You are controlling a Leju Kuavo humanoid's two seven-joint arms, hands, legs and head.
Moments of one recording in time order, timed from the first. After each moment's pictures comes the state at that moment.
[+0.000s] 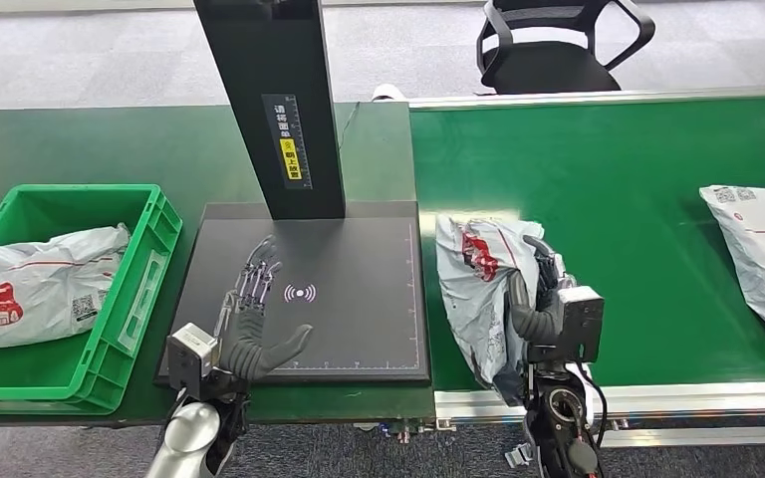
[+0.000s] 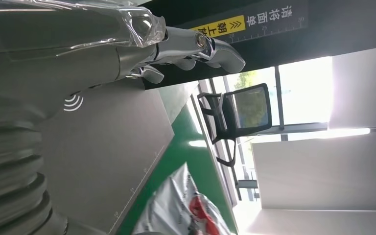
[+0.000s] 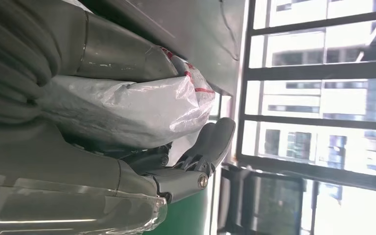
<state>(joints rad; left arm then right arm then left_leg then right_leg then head) -0.19 -0.07 -0.24 -1.20 -0.08 -0.10 -0.49 -0.16 0.14 0.02 -1.18 0.08 -0.10 -0.52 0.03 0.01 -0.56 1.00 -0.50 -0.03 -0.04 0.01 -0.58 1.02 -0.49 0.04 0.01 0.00</state>
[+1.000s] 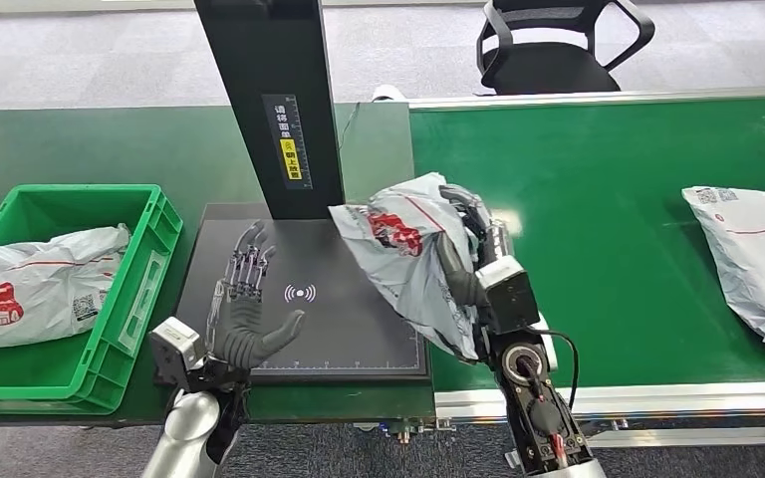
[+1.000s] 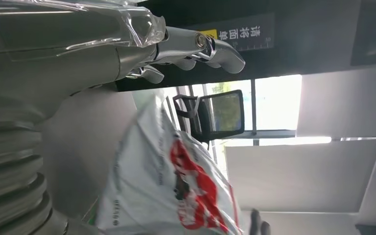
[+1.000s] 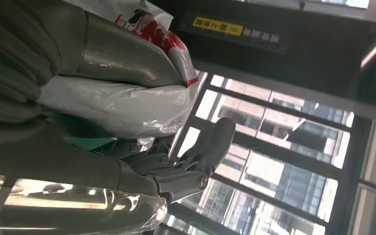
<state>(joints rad) -0.23 -0.08 -0.24 -1.19 0.00 -0.09 -0.54 -0.34 0.14 0.25 -1.18 0.26 -0.01 -0.54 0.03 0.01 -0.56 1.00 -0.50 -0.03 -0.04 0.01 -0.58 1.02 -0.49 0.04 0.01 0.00</state>
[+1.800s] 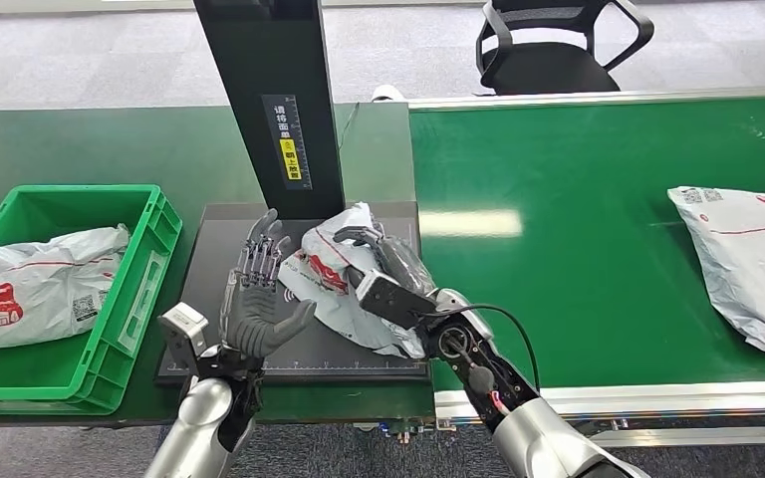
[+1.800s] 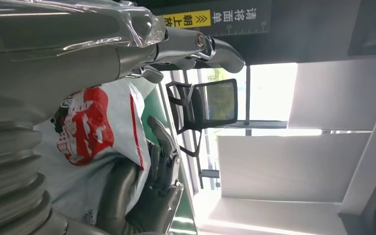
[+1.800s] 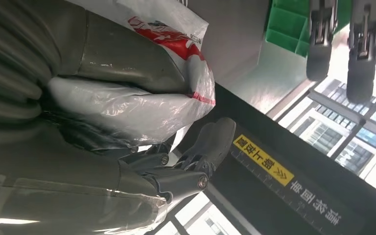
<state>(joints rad) -0.30 -0.08 -0.30 -1.12 0.07 -0.08 -0.56 -0.58 0.16 0.53 -0.68 0.42 0.01 -0.58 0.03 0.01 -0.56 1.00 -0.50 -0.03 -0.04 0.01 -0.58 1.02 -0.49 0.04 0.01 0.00</state>
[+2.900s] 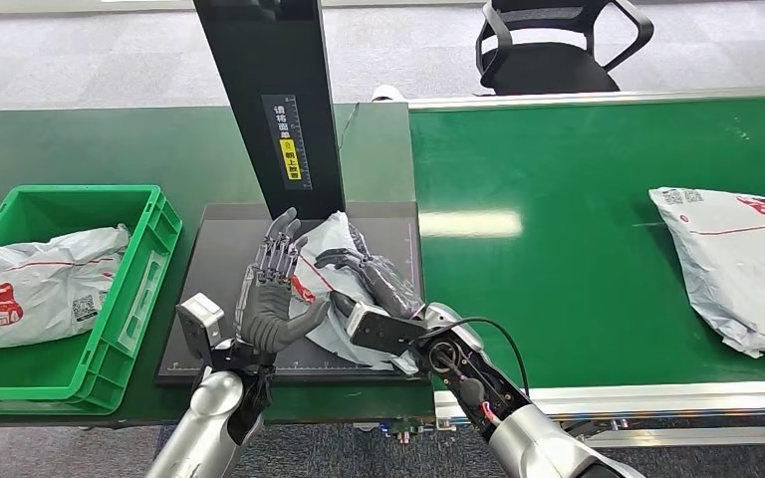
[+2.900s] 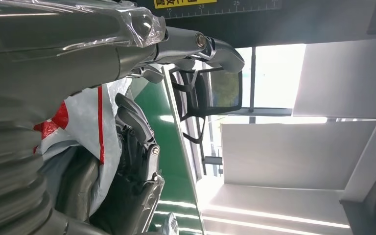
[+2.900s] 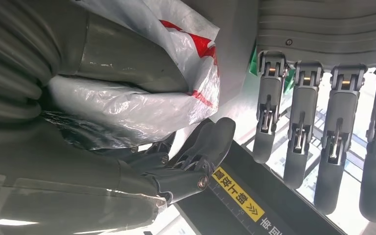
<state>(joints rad) -0.35 -0.08 -0.35 -1.05 0.12 -0.09 -0.56 -0.58 0.16 0.61 -0.63 0.41 -0.01 -0.69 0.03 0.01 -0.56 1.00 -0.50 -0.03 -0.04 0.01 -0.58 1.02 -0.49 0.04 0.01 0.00</state>
